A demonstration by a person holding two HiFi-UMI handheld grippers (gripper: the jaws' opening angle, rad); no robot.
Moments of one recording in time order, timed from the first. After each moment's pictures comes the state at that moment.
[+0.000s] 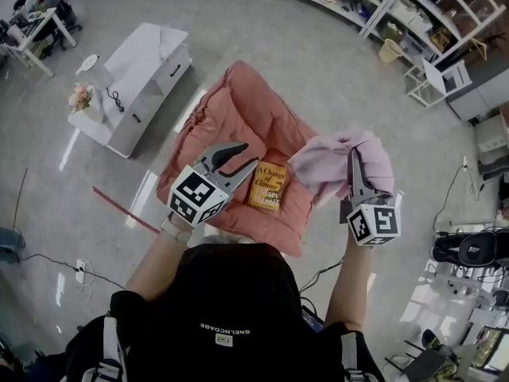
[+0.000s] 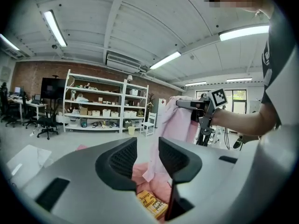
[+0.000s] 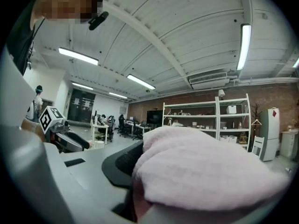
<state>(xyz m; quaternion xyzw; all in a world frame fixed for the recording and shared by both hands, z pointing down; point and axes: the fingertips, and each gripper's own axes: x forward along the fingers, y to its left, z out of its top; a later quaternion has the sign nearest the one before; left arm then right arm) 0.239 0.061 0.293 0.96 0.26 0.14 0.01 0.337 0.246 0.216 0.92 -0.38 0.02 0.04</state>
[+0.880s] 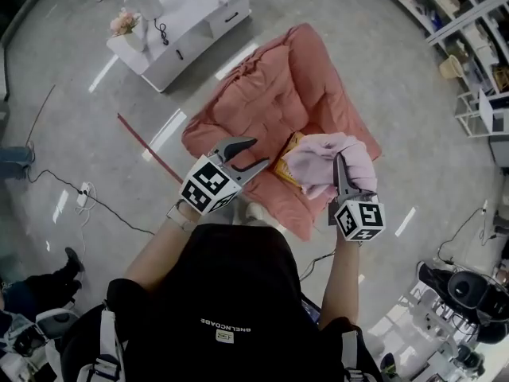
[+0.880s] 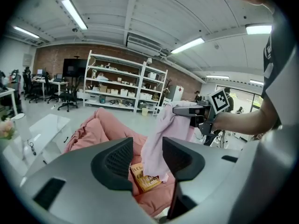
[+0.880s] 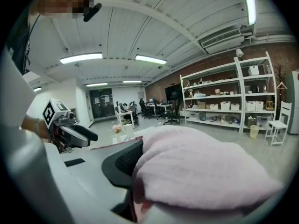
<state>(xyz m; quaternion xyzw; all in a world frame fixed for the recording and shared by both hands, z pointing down) 0.170 0.038 0.399 0.95 0.17 0.25 0.07 0.295 0.169 0.378 0.84 -0.50 0.18 0.02</state>
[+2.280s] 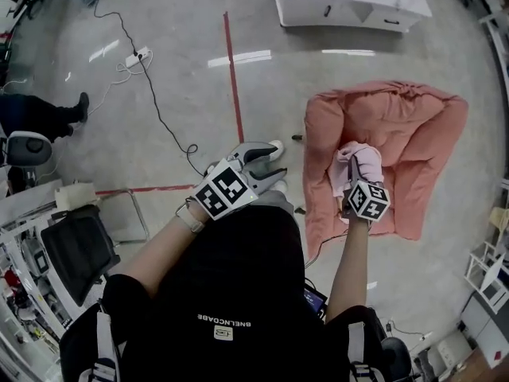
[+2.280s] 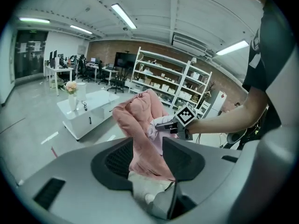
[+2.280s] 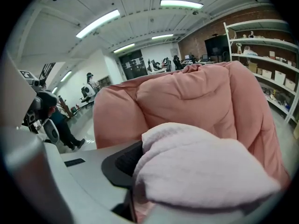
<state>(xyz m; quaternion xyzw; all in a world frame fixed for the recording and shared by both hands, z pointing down) -0.047 -0.042 0.507 0.93 -0.10 0.30 0.18 0.174 -0.028 0.653 0.63 -0.67 0.36 0.17</state>
